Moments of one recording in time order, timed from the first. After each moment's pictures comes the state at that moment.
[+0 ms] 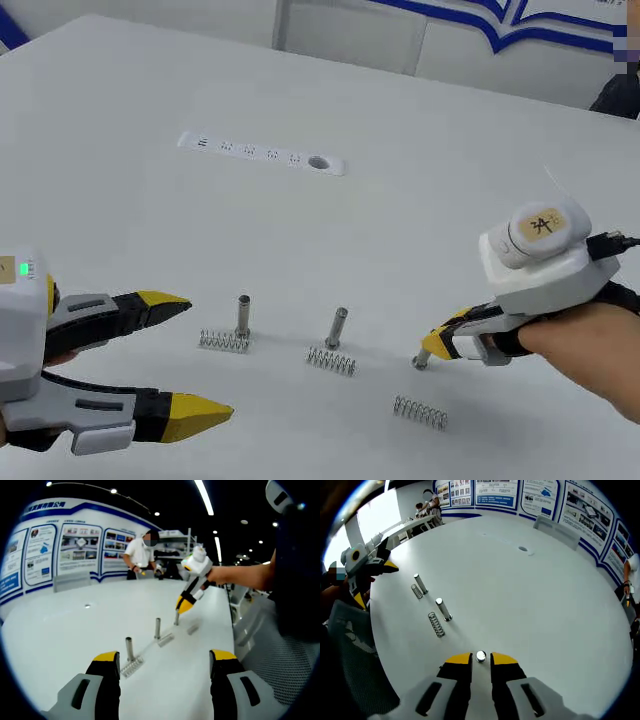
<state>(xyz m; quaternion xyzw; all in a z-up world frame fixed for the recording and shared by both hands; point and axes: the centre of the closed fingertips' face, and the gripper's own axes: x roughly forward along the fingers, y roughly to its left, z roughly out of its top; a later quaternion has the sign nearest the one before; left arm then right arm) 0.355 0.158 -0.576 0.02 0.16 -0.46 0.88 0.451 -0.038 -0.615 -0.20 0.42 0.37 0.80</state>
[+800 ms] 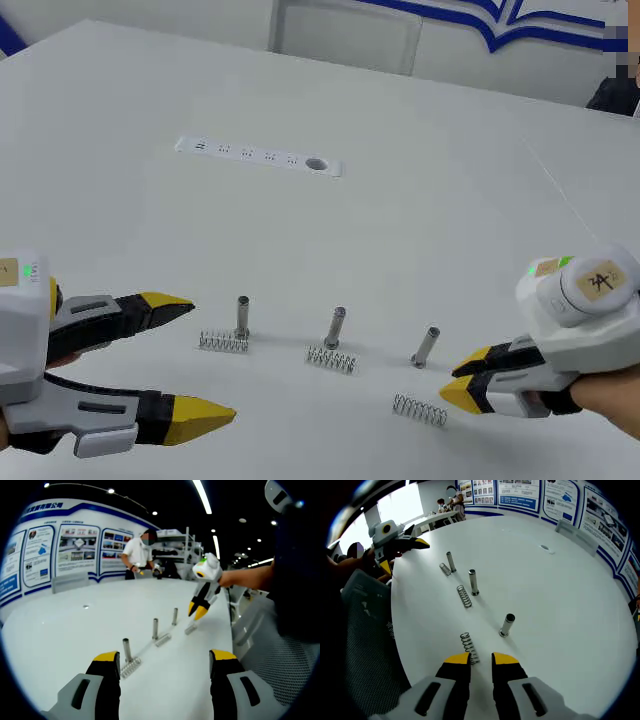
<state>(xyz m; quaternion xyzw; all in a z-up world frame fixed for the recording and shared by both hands) 0.352 0.154 -0.574 0.03 0.16 -0.46 0.87 0.393 -0.052 -0.635 -0.23 0.42 0.46 0.75</state>
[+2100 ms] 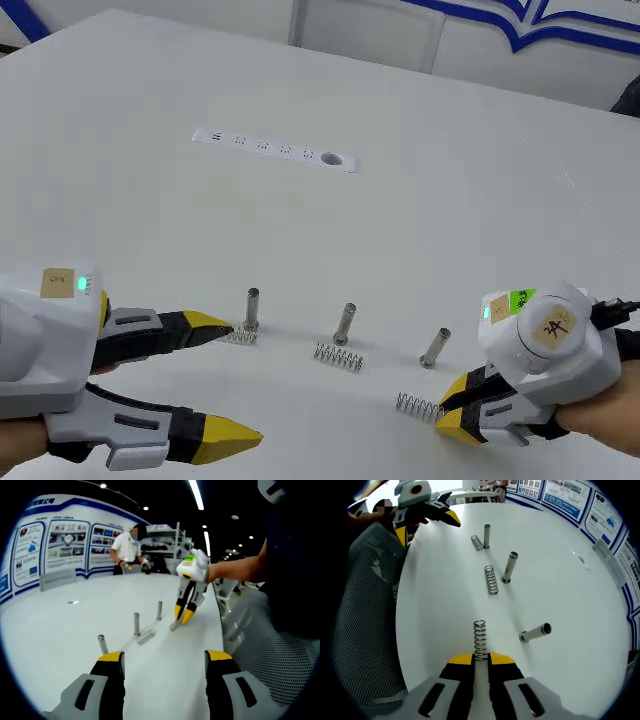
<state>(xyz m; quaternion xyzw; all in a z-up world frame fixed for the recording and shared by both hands) 0.337 0.119 -0.592 0.04 0.18 -0.51 0.84 0.379 -0.039 -0.657 -0.35 0.41 0.53 0.65</state>
